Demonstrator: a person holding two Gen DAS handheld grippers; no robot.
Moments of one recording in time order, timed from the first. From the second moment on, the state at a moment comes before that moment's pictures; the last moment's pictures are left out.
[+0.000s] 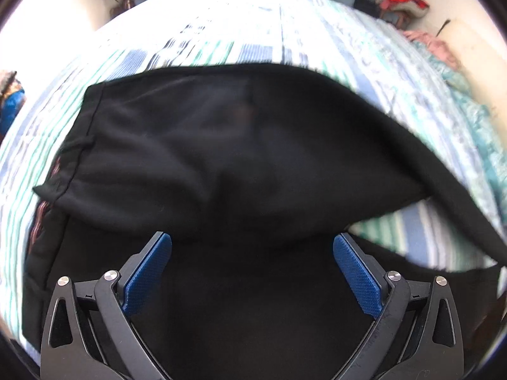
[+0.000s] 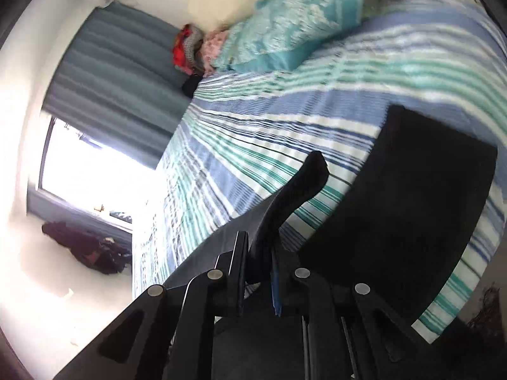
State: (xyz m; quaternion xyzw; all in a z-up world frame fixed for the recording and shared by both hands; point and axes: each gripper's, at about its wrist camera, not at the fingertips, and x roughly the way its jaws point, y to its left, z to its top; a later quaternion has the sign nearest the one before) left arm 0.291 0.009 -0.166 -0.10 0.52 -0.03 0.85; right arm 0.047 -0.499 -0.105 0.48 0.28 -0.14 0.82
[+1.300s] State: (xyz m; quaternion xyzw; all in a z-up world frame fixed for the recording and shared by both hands) left arm 0.126 0.031 -0.152 -0.23 0.55 -0.03 0.80; right arm 0.008 -0.623 -0.162 0.35 0.46 -0.22 0.79
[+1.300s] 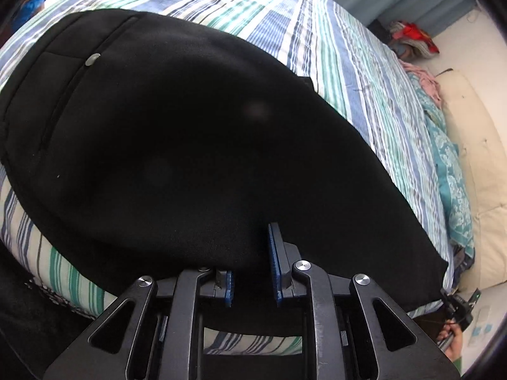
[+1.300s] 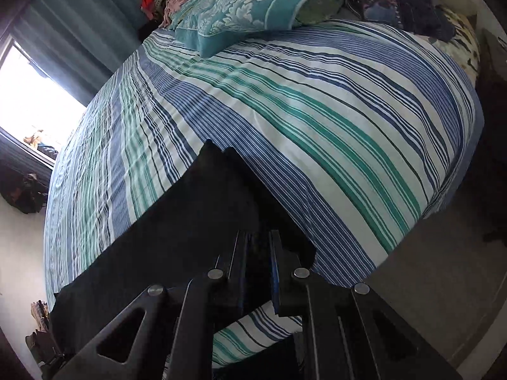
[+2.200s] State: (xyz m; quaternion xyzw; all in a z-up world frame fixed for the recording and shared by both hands) left arm 0.080 0.004 -0.103 -0.06 0.55 -0.04 0.83; right arm -0.005 -0.595 -0.141 0.20 0.47 -0.32 0.80
